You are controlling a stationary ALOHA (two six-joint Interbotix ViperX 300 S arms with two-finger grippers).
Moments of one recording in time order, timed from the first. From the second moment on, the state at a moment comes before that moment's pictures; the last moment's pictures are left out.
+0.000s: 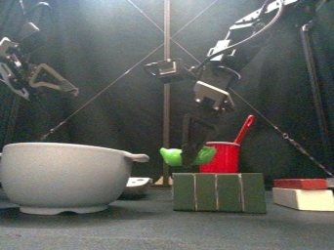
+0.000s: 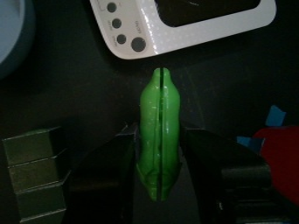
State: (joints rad) left arm 0.18 -0.89 1.37 -0.05 -0.33 0.00; right arm 0.12 0.15 0.46 -0.67 0.57 0.84
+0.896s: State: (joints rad) left arm 0.19 -0.90 1.37 -0.05 -0.33 0.00; right arm 0.20 0.29 0.39 -0.67 0.72 0.84
